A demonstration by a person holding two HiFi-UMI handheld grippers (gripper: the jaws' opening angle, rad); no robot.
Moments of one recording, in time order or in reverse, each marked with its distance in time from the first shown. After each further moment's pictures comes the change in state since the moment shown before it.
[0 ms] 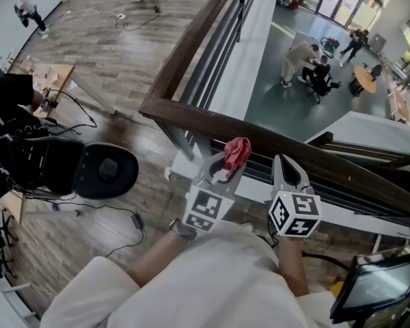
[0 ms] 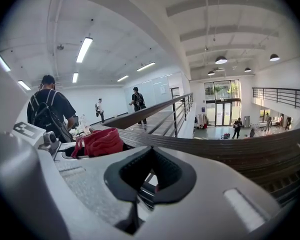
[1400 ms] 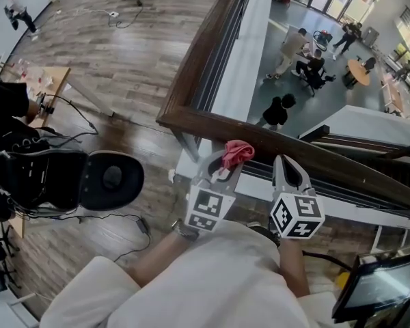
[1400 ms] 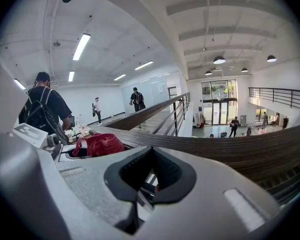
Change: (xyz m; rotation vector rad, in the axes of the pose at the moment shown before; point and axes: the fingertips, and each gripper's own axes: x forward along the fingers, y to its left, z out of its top) left arm -0.019 0.061 -0.018 -0.061 0.018 0.023; right arm 0.026 0.046 0.002 0.015 0.003 -0.039
